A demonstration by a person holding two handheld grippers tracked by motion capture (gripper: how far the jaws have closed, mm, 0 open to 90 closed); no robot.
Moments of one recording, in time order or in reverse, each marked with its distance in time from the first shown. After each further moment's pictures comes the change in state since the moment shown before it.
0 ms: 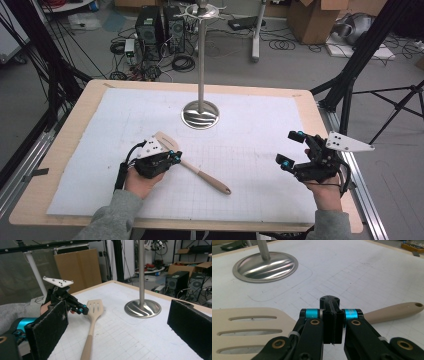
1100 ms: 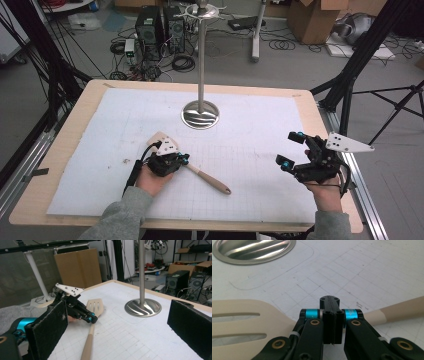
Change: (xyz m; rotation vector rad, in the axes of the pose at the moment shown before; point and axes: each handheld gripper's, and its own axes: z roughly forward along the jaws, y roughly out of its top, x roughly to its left) left arm -0.001 -0.007 0.039 0.146 0.034 0.008; right arm 0.000 -0.002 -0.001 0.002 0.001 -0.001
